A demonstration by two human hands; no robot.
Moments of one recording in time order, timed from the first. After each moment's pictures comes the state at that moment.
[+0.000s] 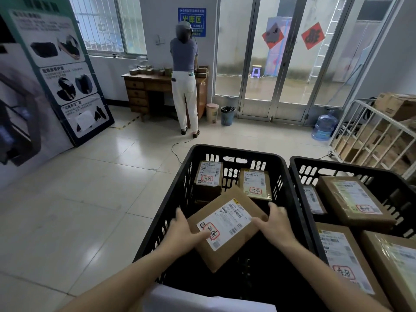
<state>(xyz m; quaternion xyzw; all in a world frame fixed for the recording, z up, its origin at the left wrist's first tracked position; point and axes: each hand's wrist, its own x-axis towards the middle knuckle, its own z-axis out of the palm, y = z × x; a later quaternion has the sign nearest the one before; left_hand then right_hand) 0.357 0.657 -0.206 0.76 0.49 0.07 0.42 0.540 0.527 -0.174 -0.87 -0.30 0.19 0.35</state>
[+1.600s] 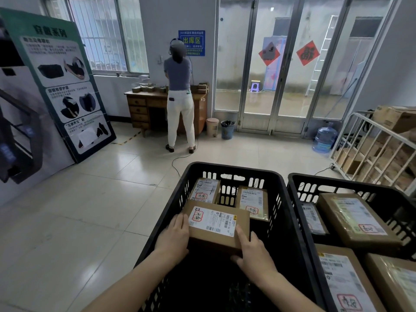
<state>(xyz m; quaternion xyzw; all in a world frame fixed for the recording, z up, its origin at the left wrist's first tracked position) 0.380 0.689 -0.200 0.92 0.38 -0.02 0.05 0.523 0.545 -0.203 -0.86 -0.47 0.16 0.14</state>
